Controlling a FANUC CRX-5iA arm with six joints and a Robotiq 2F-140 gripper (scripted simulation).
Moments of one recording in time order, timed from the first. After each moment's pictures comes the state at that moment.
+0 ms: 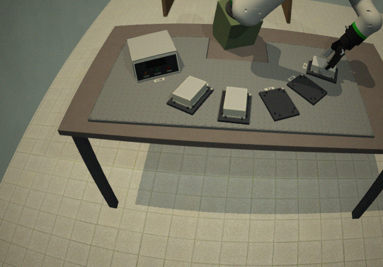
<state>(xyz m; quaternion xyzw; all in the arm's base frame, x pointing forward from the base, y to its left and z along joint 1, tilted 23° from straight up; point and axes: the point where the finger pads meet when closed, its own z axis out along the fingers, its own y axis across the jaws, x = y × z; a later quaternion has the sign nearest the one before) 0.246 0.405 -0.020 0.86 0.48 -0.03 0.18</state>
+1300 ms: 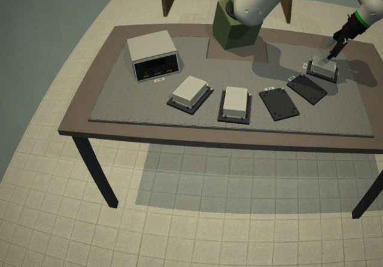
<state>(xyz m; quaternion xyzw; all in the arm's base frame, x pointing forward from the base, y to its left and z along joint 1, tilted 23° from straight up) 0.223 0.398 0.036 0.86 0.48 -0.03 0.18</state>
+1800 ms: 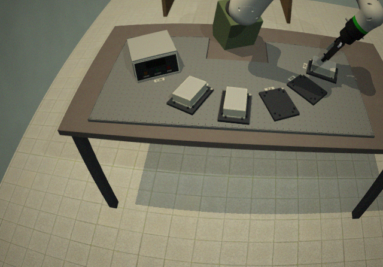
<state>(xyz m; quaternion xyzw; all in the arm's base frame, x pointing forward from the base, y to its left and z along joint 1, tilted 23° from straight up) 0.249 0.375 0.044 0.91 0.39 -0.04 0.13</state>
